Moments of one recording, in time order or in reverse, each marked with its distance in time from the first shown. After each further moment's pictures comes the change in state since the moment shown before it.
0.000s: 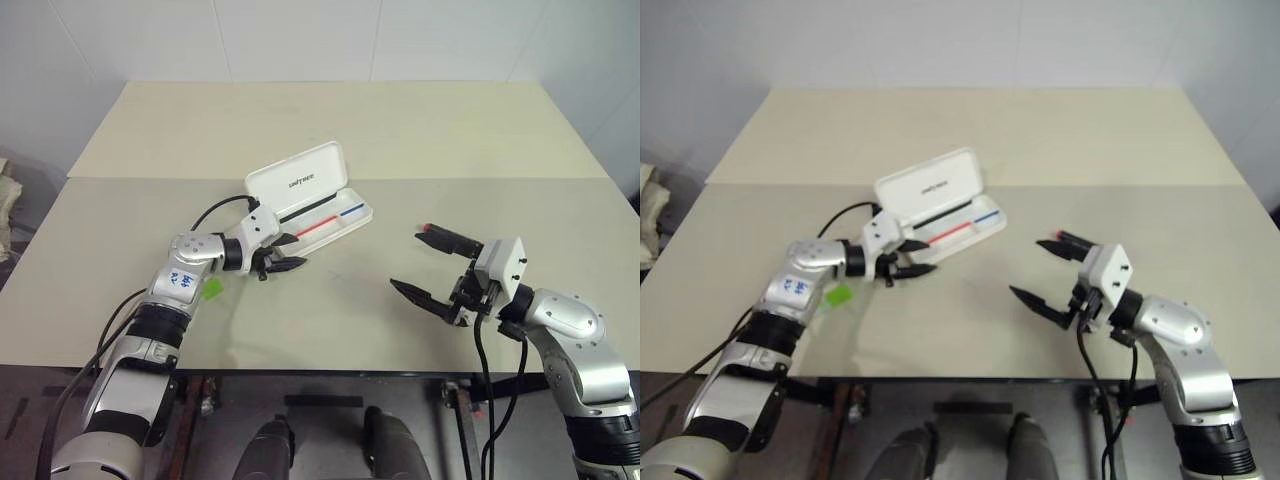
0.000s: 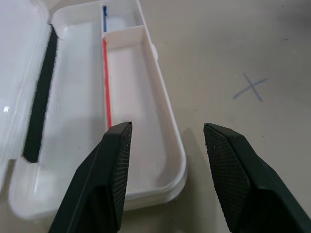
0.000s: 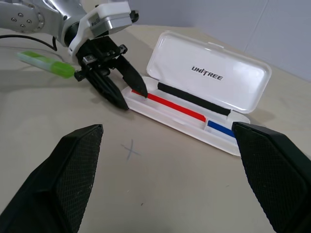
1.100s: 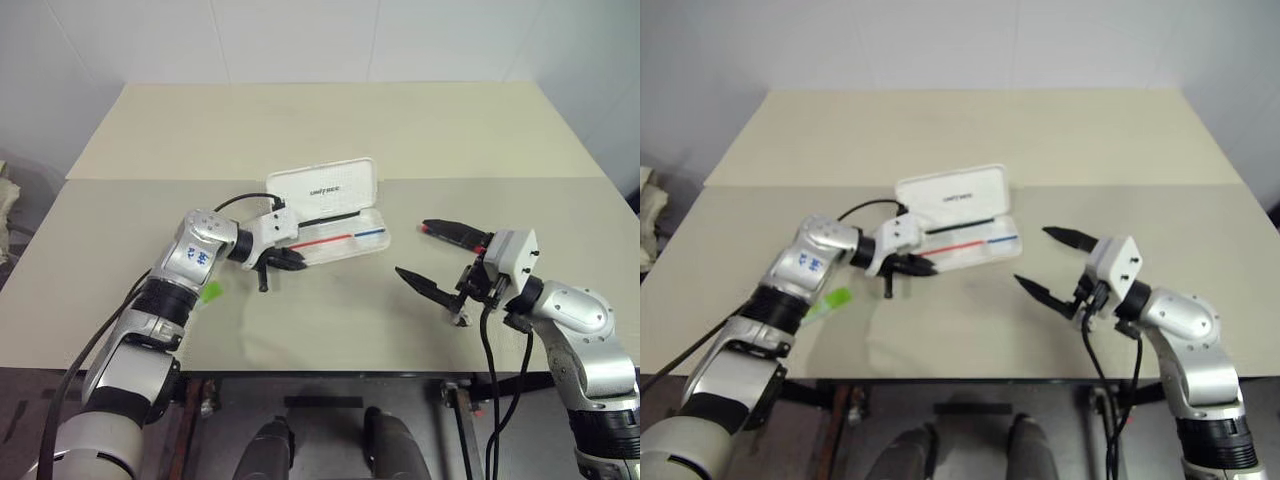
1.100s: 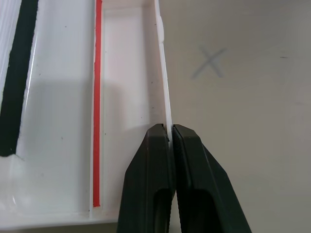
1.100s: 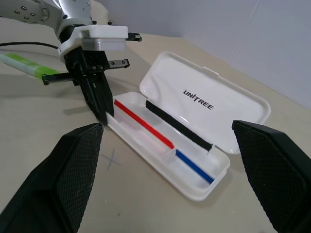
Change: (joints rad) left arm -0.100 0.031 -0.132 -0.075 0.125 0.147 -0.233; right arm -0.015 -0.009 -0.028 0.010 -0.006 -0.048 0.005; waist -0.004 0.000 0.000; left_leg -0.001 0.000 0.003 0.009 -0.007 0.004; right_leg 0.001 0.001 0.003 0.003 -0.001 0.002
